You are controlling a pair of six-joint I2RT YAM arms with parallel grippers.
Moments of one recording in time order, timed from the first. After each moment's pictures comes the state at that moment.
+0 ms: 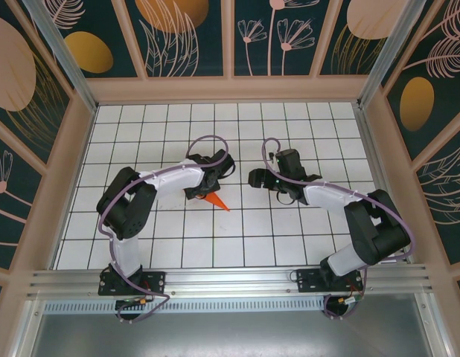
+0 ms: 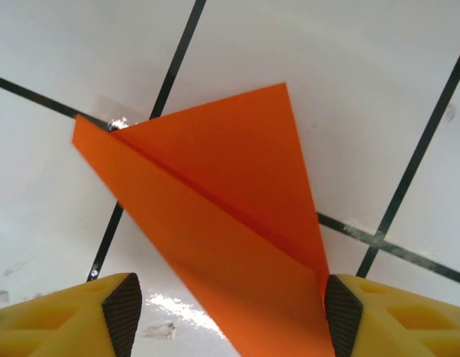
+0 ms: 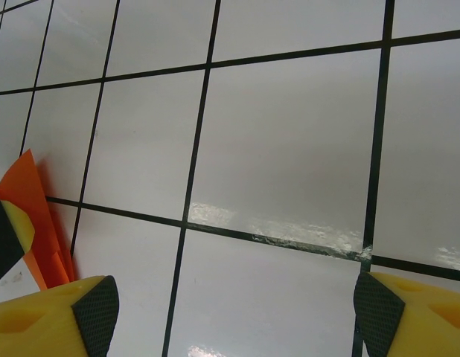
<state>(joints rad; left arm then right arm) -0.74 1.90 1.28 -0.81 -0.37 -1.14 0.48 1.50 0.72 -0.01 -0.20 0.50</state>
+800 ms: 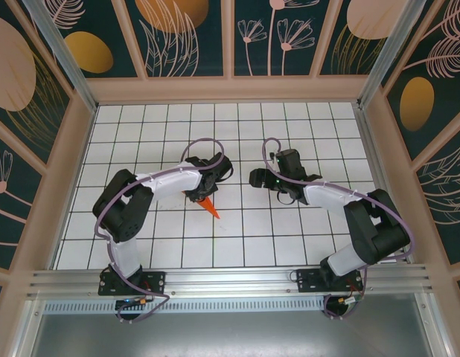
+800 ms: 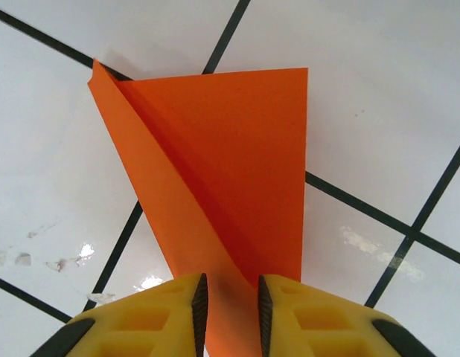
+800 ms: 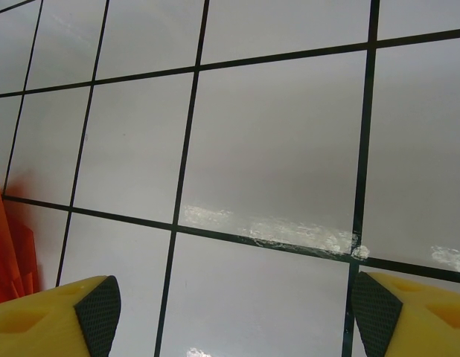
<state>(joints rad) -0.74 1.87 1.23 -0.82 -0.36 -1.25 0.48 1.51 0.72 -0.01 -0.18 0.50</state>
